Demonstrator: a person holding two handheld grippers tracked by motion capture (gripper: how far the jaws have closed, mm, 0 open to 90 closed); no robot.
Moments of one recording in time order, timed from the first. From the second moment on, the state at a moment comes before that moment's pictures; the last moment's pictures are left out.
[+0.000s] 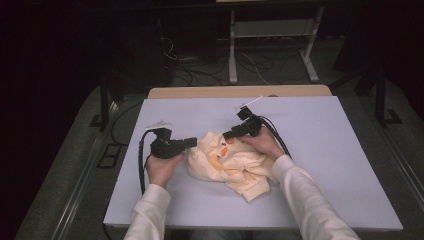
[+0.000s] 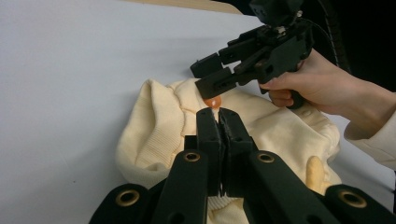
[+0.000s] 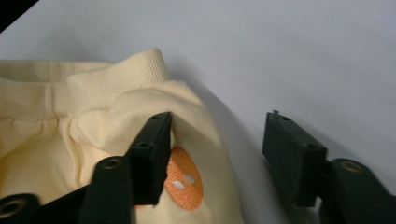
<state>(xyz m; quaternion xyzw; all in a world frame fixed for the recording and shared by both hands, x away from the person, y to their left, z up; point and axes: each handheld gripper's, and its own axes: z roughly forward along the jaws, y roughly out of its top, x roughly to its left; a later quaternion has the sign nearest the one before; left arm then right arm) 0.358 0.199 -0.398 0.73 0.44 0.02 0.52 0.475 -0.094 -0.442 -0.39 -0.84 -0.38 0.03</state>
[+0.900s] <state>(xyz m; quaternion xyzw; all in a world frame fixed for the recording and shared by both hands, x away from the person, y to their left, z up) 0.366 0.187 -0.393 0.73 0.43 0.03 0.53 0.461 -0.160 -0.389 -0.42 -0.81 -0.41 -0.02</state>
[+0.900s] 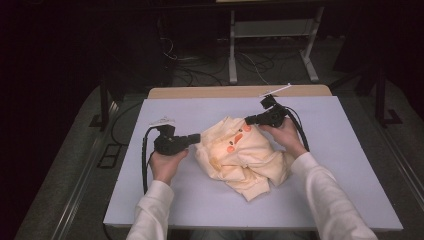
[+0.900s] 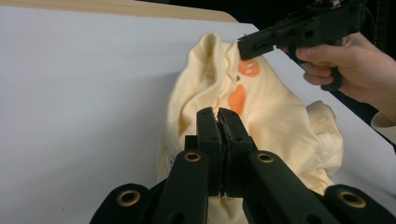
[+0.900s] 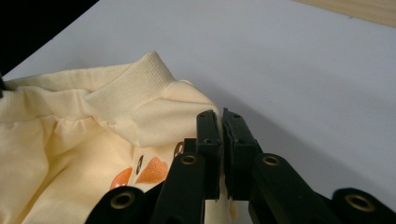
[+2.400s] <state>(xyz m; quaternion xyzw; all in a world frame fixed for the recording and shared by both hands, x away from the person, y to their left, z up) 0.372 0.149 -0.386 0.73 0.43 0.08 0.53 0.415 -0.212 -0.403 -0.47 -0.76 -0.44 -0.03</state>
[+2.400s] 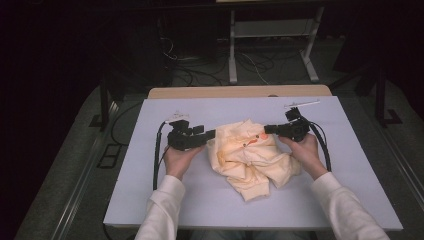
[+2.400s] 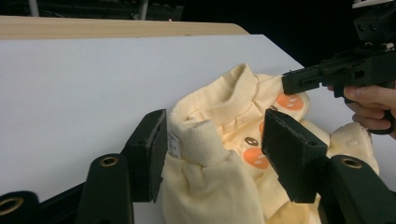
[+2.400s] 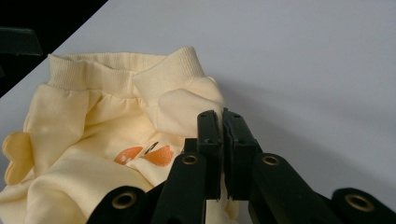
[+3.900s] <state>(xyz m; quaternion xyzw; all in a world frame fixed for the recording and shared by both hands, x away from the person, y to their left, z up) 0.368 0.142 -0.419 0.76 0.46 0.04 0.46 0.411 -0.217 -0.406 -0.47 -0.76 -0.45 -0.04</state>
